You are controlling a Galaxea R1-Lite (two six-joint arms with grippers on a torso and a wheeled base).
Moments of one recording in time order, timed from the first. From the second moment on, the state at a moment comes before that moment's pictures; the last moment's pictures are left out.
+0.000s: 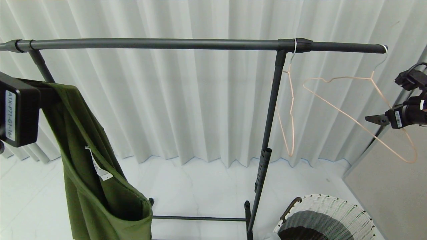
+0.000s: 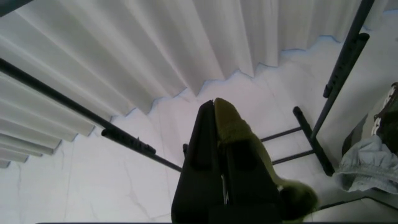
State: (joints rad) left arm -0.74 1.18 -1.37 0.58 0.56 0.16; right arm -0.20 1.72 -1.29 -0.01 0.27 -0.40
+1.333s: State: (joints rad) left arm -0.74 1.17 -1.35 0.57 0.56 0.16; right arm -0.14 1.56 -1.30 0.16 0.39 -0.12
